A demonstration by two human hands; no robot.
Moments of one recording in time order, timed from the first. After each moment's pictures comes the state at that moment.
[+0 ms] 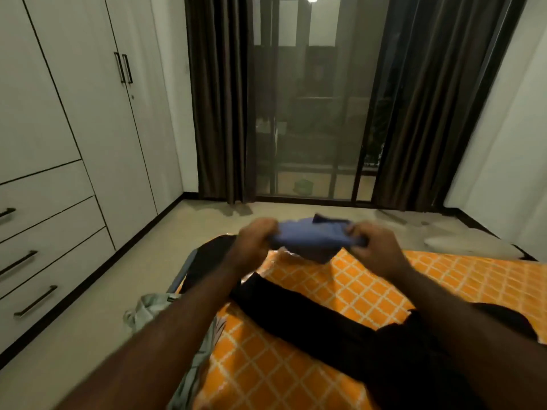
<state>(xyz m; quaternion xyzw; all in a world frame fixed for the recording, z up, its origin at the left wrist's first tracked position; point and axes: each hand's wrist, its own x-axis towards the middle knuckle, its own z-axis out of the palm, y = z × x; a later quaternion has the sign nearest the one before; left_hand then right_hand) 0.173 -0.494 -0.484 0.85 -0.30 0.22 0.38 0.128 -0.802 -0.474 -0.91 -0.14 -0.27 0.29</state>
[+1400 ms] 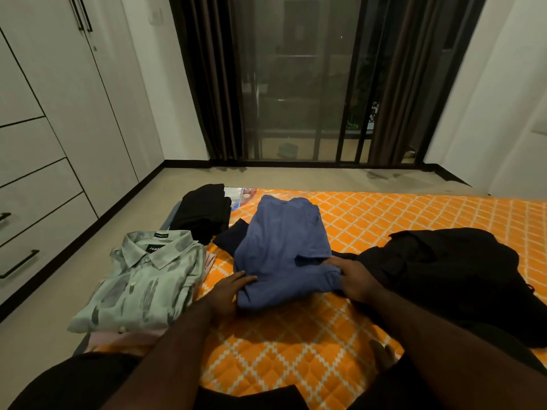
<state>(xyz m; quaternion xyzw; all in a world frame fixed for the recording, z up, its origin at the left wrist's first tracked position) 0.092 -0.438 -0.743 0.94 -0.24 -0.16 0.17 0.039 -0.805 -0.703 -0.93 -0.10 -0.01 0.35</state>
